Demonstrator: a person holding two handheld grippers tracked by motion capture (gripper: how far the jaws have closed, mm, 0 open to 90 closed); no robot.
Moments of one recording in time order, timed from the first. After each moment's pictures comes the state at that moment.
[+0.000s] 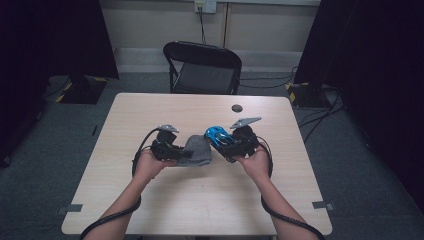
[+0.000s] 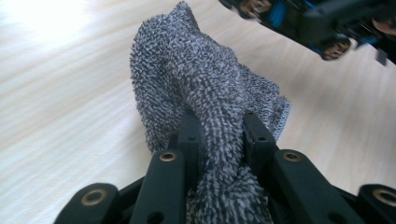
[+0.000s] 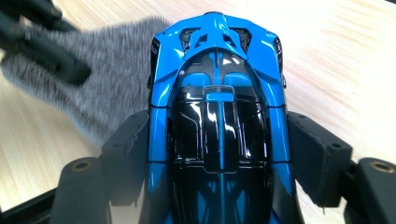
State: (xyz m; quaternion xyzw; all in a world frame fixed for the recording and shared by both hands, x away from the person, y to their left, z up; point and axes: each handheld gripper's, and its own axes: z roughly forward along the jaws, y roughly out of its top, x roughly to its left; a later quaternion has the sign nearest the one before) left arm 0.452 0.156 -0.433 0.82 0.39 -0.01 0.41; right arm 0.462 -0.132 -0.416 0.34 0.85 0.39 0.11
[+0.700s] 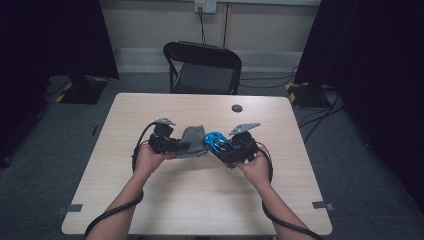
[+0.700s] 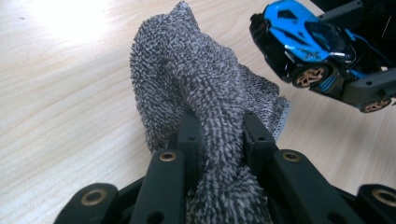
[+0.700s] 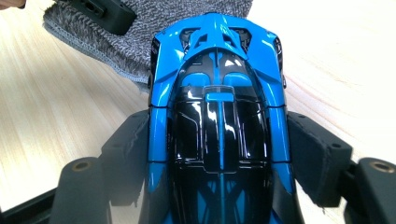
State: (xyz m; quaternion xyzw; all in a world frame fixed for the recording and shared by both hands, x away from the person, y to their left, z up) left arm 0.468 0.160 -0.429 0.81 0.41 0.02 0.42; right arm 0.449 -0.130 -0.423 0.33 0.86 0.39 0.10
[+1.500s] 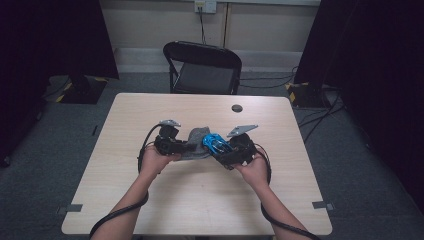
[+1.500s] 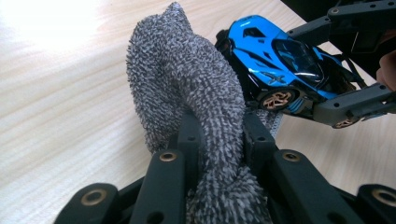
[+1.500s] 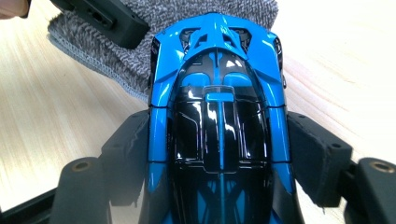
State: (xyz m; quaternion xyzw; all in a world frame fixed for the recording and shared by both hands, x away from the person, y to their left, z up) left arm 0.464 0.146 -0.433 0.80 0.40 -0.01 0.44; right arm 0.446 -0.125 -0.426 0.32 0.86 0.39 0.10
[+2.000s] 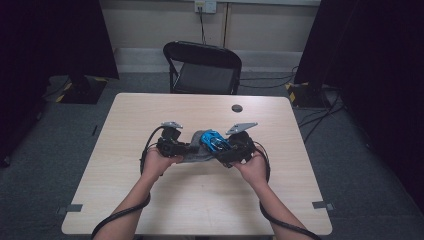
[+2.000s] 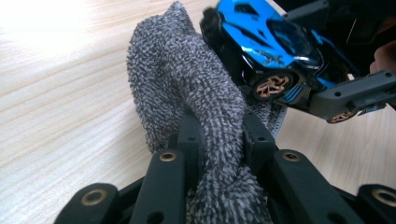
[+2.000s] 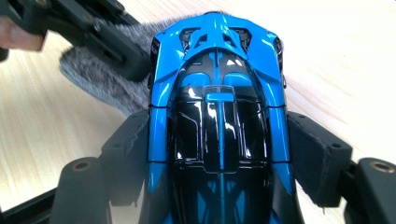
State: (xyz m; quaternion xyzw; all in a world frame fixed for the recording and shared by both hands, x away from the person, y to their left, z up) left arm 0.462 0.137 -0.438 0.80 0.39 -0.03 0.45; right arm 0.447 -0.121 -0.418 0.32 0.86 0.39 0.10
